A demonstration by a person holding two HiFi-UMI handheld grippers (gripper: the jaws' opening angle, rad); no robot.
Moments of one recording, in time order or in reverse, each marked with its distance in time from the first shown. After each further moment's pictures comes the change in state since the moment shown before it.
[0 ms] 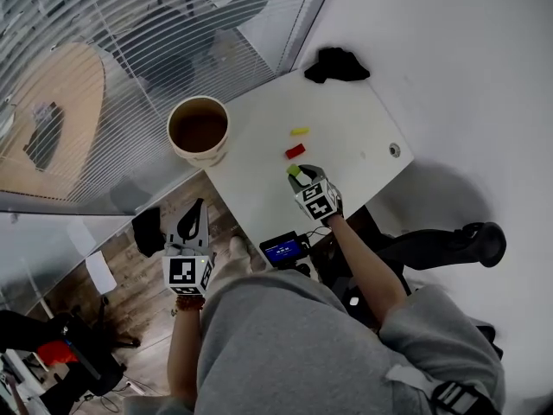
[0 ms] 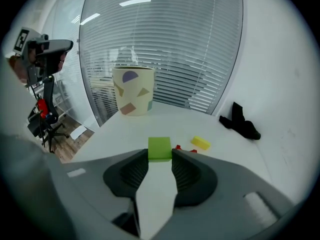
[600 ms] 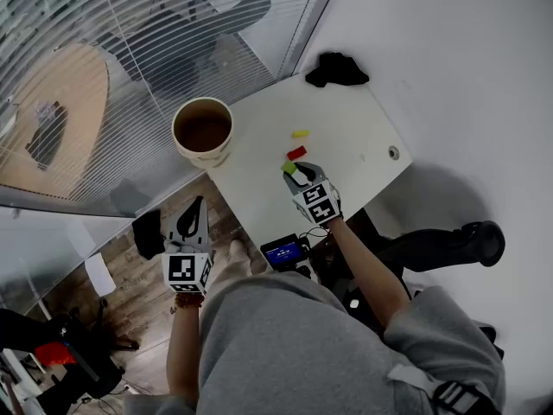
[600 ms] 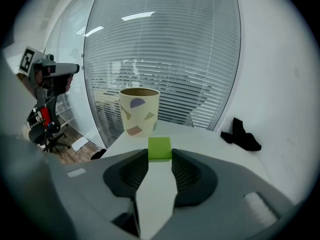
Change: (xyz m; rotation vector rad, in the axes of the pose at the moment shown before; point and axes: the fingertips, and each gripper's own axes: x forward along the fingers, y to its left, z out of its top) left arm -0.005 0.009 0.006 0.010 -0.028 0.006; right arm -0.030 0.017 0.058 0.016 -0.141 0.018
